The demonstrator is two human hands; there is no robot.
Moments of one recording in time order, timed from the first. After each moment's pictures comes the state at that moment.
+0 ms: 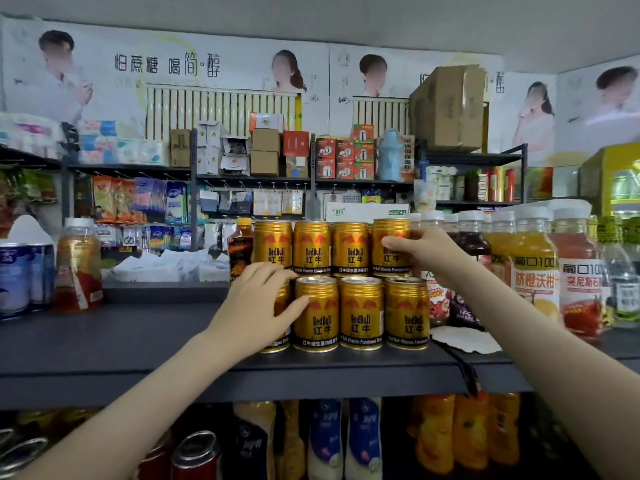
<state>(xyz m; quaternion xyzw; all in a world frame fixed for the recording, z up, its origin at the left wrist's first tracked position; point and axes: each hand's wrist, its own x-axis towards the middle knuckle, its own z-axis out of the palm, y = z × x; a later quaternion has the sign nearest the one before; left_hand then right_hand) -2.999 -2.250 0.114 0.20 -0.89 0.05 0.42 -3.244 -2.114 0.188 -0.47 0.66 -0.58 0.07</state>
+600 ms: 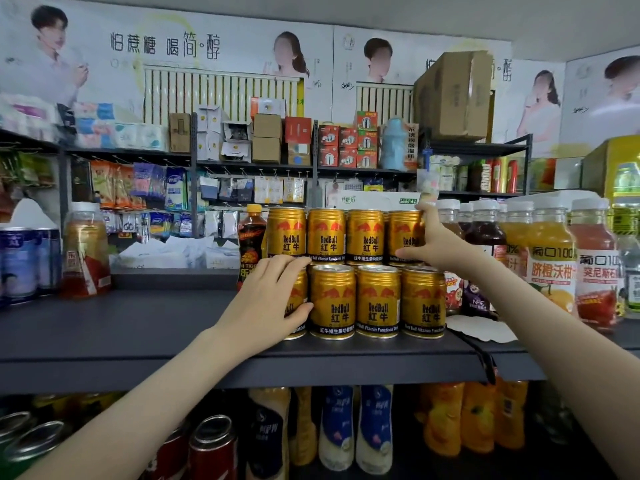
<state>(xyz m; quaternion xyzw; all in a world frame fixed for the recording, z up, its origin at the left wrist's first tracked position) -2.992 -2.272 0.097 0.13 -0.89 0.10 0.42 -3.246 -2.124 0.183 -0.50 0.76 -0.41 -0.05</state>
